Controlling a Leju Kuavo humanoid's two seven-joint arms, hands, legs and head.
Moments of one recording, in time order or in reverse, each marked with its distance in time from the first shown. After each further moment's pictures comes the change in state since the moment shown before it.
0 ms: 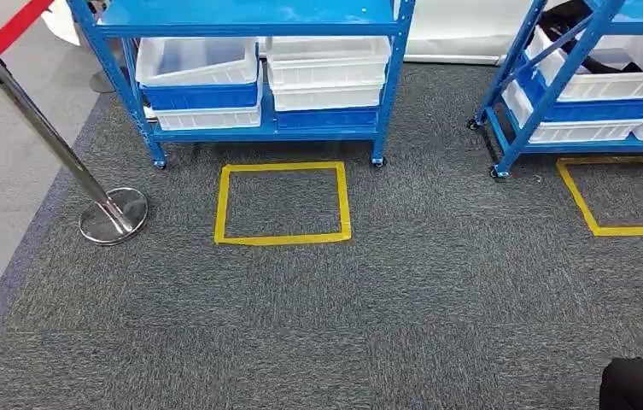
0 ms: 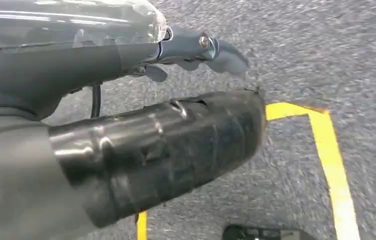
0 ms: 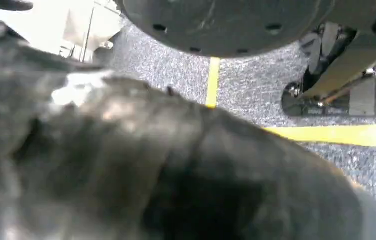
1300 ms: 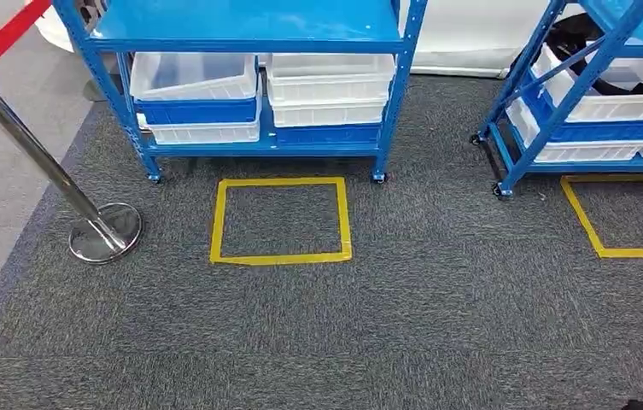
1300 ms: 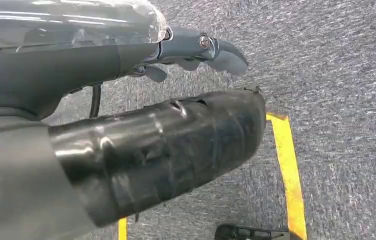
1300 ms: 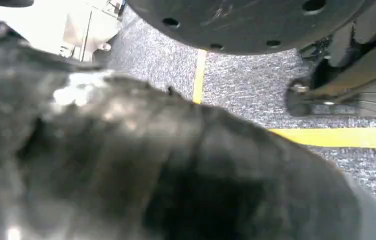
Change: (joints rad) left arm -0.001 0.001 0.001 0.000 -0.003 -0.002 -0.003; right arm 0.003 -0.001 -0.005 0.000 0.018 0.000 0.005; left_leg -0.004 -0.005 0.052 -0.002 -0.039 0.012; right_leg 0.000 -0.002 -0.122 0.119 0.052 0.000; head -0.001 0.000
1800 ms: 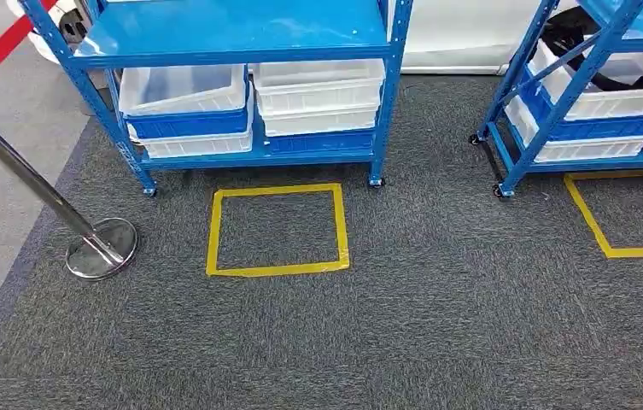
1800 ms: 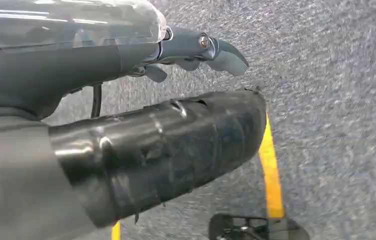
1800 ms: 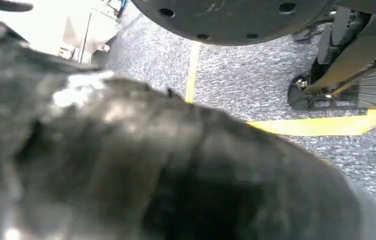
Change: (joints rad) left arm -0.003 0.001 0.000 0.000 -0.001 -0.011 -0.001; right arm 0.002 -0.002 -0.005 0.000 0.003 0.001 0.001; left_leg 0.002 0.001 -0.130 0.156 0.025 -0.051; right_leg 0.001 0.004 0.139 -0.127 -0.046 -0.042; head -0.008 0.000
